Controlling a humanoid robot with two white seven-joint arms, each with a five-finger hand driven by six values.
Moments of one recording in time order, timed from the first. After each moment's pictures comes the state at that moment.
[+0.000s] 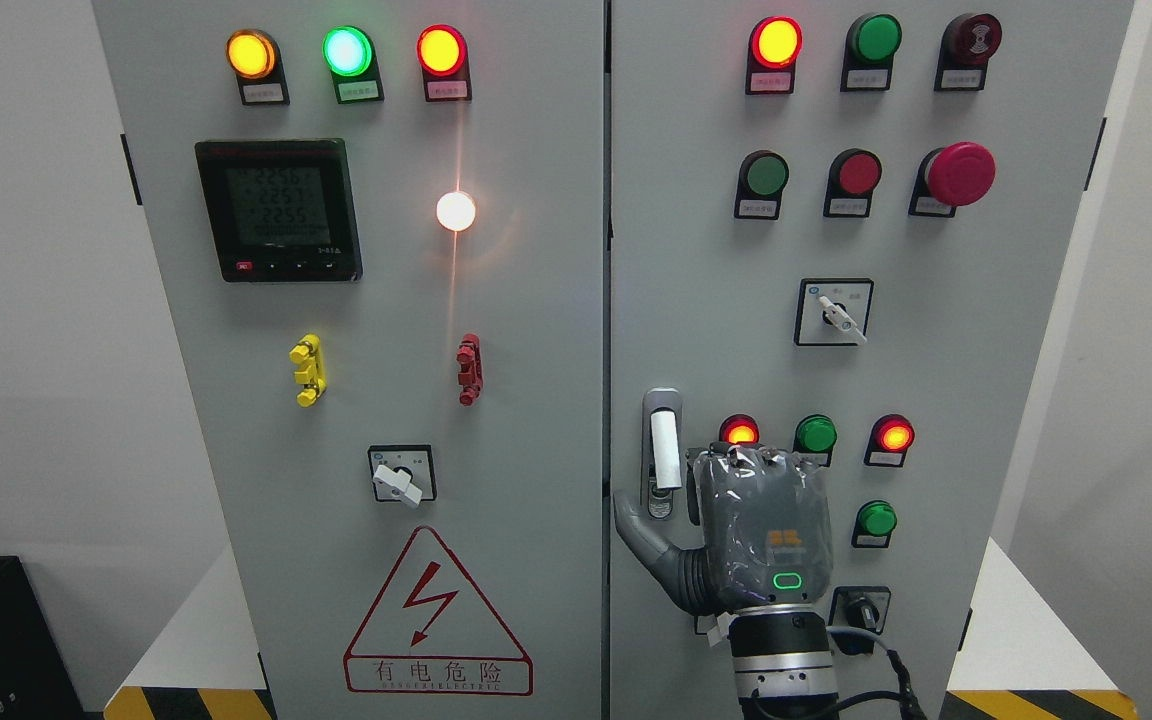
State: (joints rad) left arm -0.04 -0.11 -0.13 -0.05 0.14 -0.07 -0.06; right arm -0.46 0.12 0.32 -1.73 1.45 0.27 -0.15
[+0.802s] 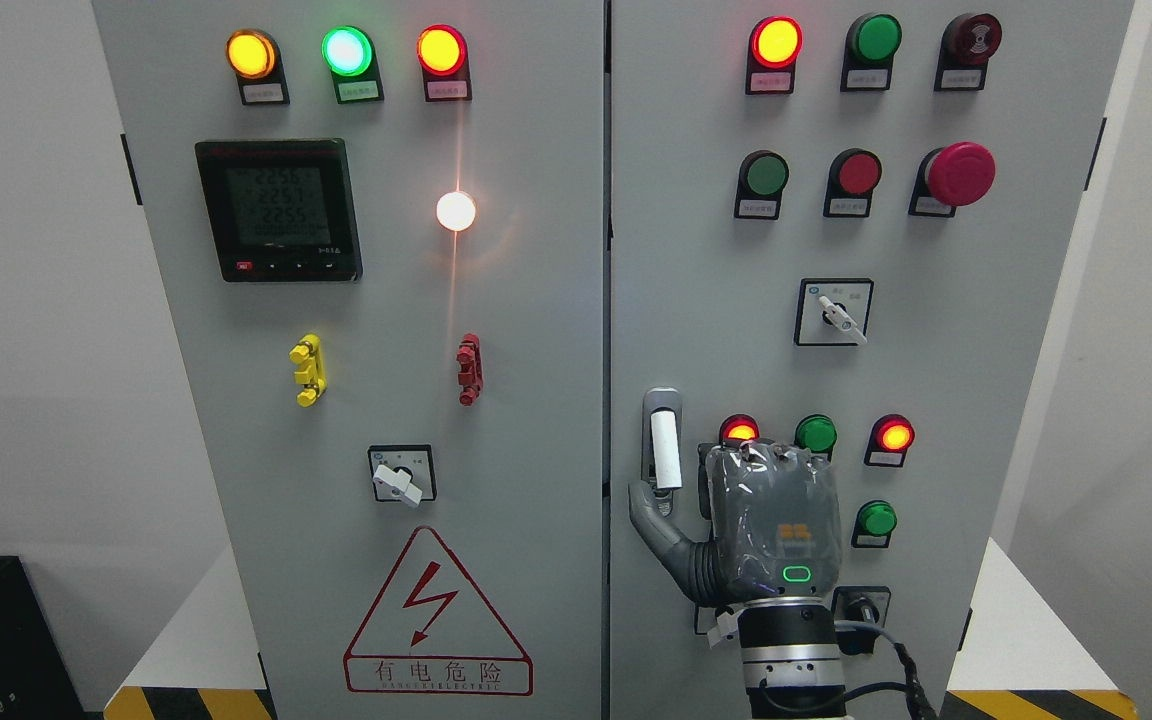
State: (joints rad) left arm -0.04 -0.11 -0.13 -0.05 0.14 -0.06 -0.06; right arm -0.46 0.13 0.30 -1.72 1.44 0.27 -0.15
